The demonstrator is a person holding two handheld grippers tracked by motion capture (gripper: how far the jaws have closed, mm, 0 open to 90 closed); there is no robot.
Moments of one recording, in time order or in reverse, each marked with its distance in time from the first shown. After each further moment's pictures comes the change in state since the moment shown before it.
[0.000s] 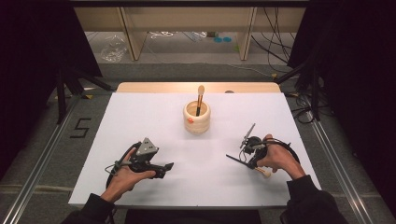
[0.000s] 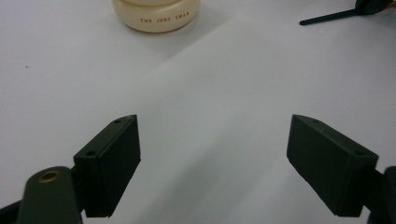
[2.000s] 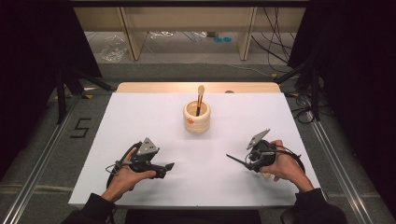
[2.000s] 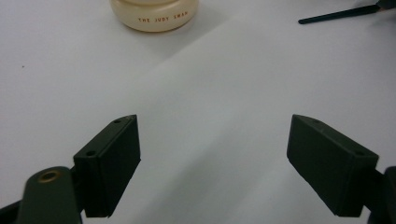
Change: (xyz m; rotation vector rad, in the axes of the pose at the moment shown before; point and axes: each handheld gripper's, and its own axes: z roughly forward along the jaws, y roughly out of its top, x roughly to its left) left arm -0.001 0.000 0.003 0.000 -0.010 -0.001; right arm 0.016 -0.026 -0.008 -0.268 -0.072 0.065
